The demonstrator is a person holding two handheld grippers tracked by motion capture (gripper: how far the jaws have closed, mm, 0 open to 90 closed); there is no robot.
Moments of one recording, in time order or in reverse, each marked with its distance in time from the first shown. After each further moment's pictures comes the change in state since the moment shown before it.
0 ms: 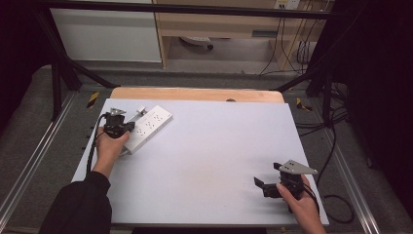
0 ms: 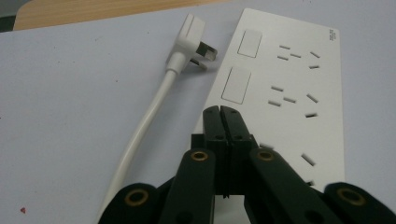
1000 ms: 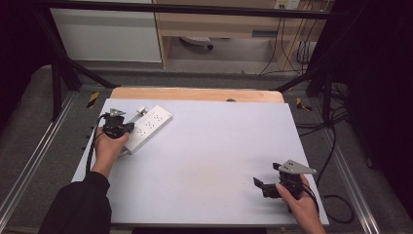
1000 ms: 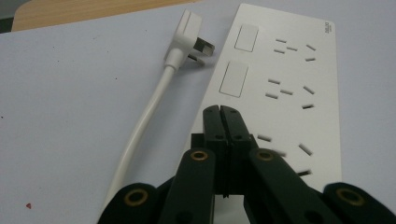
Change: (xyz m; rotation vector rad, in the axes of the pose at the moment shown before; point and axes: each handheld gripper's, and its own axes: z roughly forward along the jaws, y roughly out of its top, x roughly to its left) left arm 0.000 -0.001 -0.003 0.010 -0.008 0.027; right arm 0.000 0.000 0.002 0.009 0.004 -0.003
